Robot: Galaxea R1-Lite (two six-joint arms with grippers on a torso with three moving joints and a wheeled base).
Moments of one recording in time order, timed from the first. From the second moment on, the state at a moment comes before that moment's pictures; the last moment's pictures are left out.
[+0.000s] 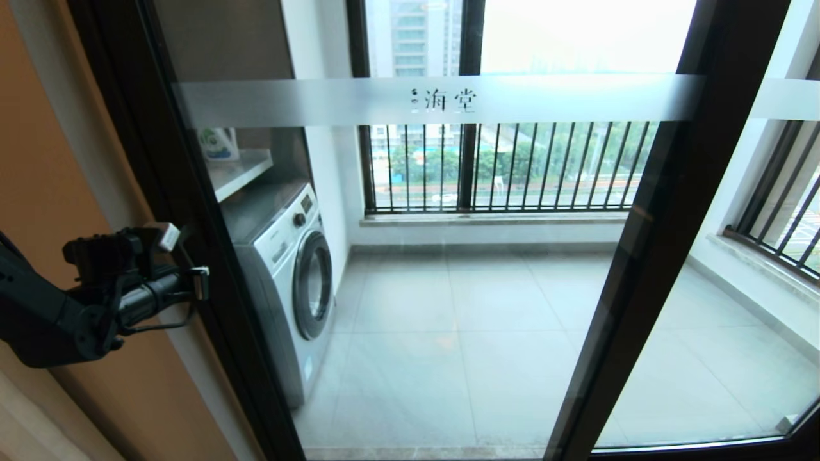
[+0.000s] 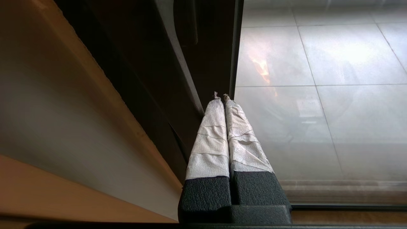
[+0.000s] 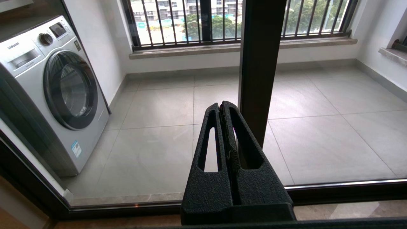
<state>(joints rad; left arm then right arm) 0.26 2.11 -0.91 -0.86 -0.17 0.13 0.00 0.00 0.00 -0.03 0.00 0.01</state>
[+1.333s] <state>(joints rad) 0.24 1.77 -0.69 -0.87 -0.26 0.08 0.00 0.00 0.00 -0.03 0.00 0.01</state>
